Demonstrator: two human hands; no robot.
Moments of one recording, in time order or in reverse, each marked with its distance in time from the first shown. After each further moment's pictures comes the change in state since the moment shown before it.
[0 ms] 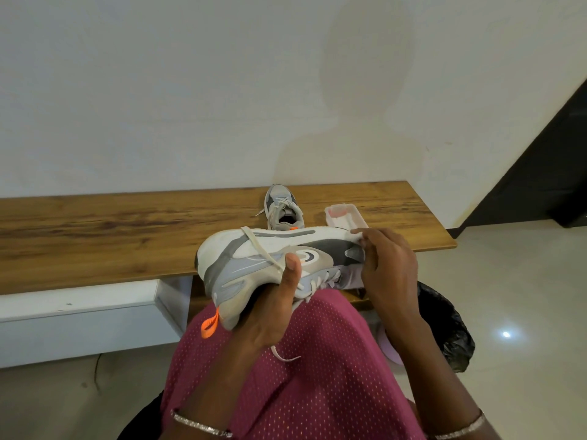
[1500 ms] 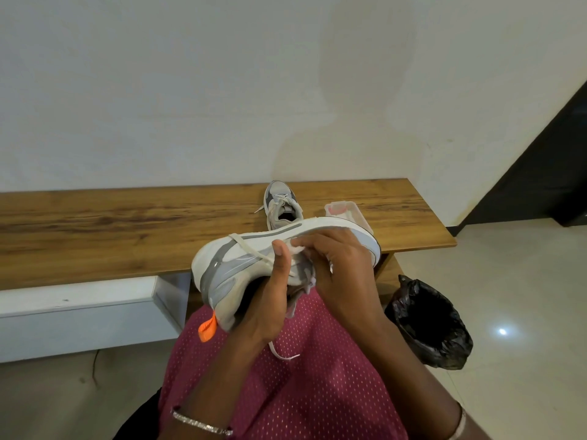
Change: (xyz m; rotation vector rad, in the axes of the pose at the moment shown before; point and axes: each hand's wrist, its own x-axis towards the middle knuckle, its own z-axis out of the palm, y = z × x) left_hand 0.007 0.000 0.002 -0.190 -0.047 0.081; right_hand -0.007 -0.060 0.008 0.263 -0.088 -0.215
